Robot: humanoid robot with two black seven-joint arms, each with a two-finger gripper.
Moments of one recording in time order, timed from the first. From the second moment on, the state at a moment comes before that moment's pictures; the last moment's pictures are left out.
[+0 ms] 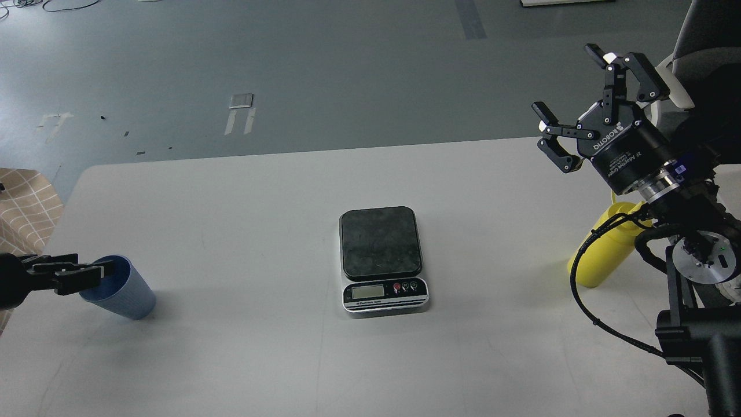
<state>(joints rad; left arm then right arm) -0.74 1.25 -0.12 -1.19 1.56 -0.16 -0.49 0.26 0.00 1.75 1.47 -0.71 0.49 -0.30</state>
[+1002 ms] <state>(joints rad) -0.72 1.26 -0.09 -1.20 1.58 -0.09 -0.49 0.26 0.00 1.75 1.46 -0.74 0.49 -0.30</state>
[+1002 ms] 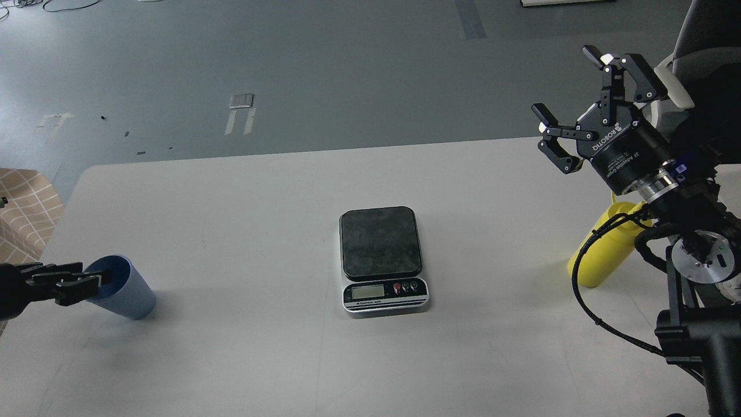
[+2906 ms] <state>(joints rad) -0.65 1.25 -0.09 -1.17 1.63 0.10 -0.49 0.26 0.00 1.74 1.46 -0.77 0.49 -0.30</state>
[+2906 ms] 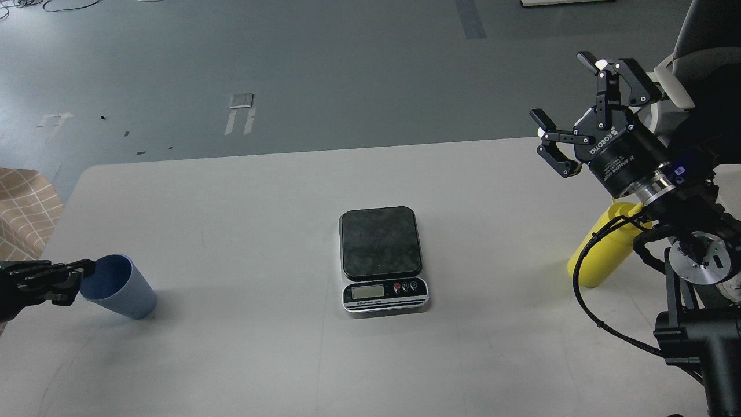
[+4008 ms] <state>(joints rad) -0.93 1.03 -0.09 -1.15 1.72 0.03 -0.49 0.23 0.00 1.74 1.47 -0.77 0.49 -0.29</state>
